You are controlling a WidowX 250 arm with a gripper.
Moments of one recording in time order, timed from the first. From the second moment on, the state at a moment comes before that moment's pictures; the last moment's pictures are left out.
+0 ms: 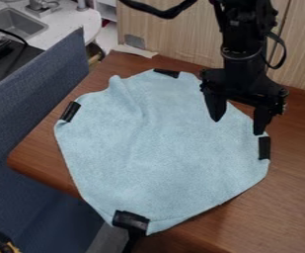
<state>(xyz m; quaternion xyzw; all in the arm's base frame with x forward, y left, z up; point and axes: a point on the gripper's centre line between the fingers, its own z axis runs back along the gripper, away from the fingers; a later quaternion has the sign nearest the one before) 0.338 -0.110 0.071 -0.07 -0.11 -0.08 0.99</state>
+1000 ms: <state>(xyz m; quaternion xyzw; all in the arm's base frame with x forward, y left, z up) 0.364 -0.154 0.004 -0.07 -0.11 -0.17 0.98</state>
